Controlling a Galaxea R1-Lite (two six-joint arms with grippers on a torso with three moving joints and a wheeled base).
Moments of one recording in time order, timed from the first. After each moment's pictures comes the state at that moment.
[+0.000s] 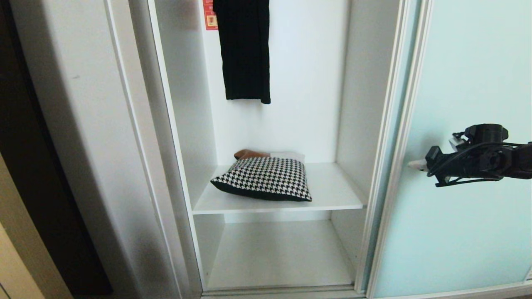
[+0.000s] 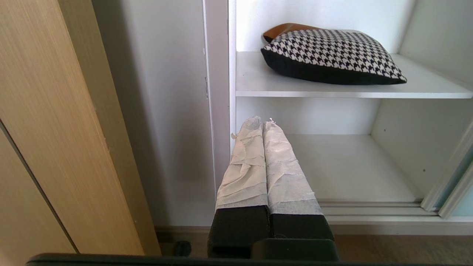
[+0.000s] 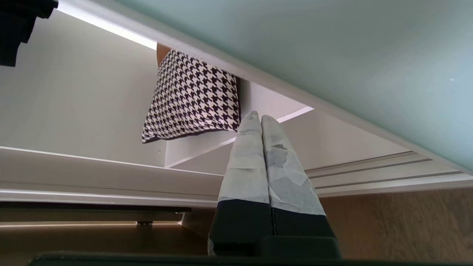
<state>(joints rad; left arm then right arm) -0.01 0.00 -0.01 0.02 0.00 -0.01 -0.30 2.33 -1.68 -0.08 0.67 0.66</state>
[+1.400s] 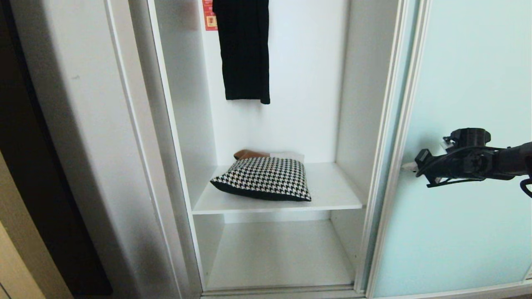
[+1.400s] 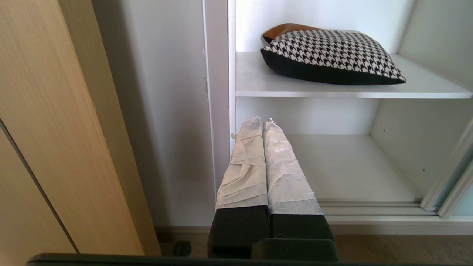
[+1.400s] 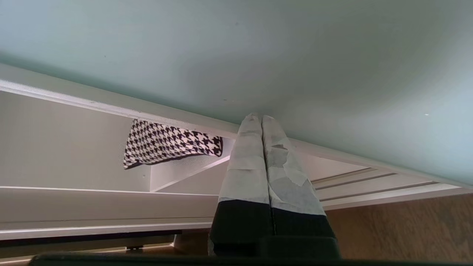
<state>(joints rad) -0.01 0.00 -0.01 0.02 0.00 -0.01 -0.27 2.46 -1.83 -0.07 0.56 0.70</state>
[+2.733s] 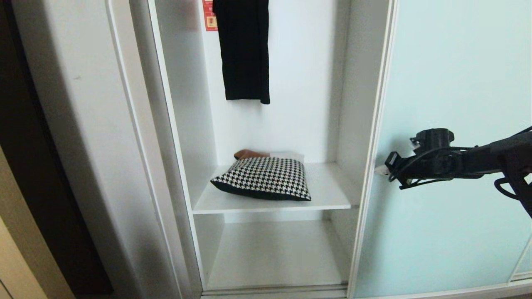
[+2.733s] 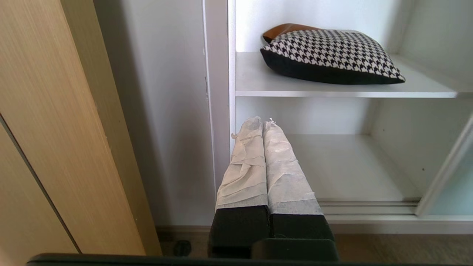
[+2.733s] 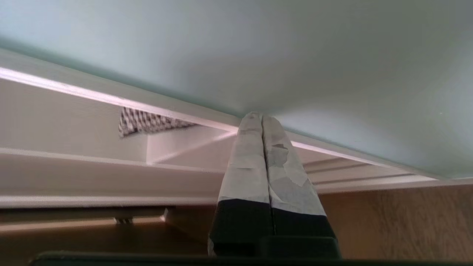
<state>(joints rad) -0.01 0.00 -0.01 0.02 0.00 -0.01 -0.08 2.42 -1.75 -0.07 0.50 0.69</state>
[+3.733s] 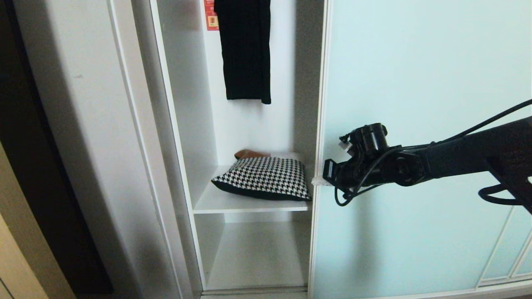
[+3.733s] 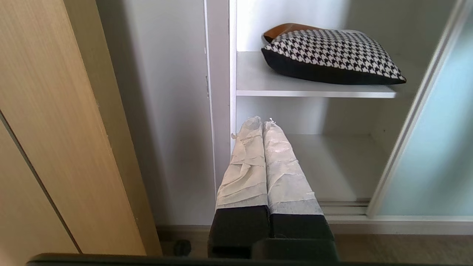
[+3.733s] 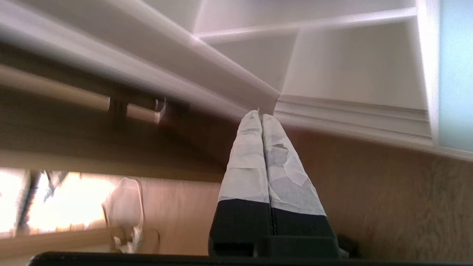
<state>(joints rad) -0.01 0.00 -0.01 0.02 0.00 -0.01 0.32 2.17 -1.50 -0.08 0.43 0.63</state>
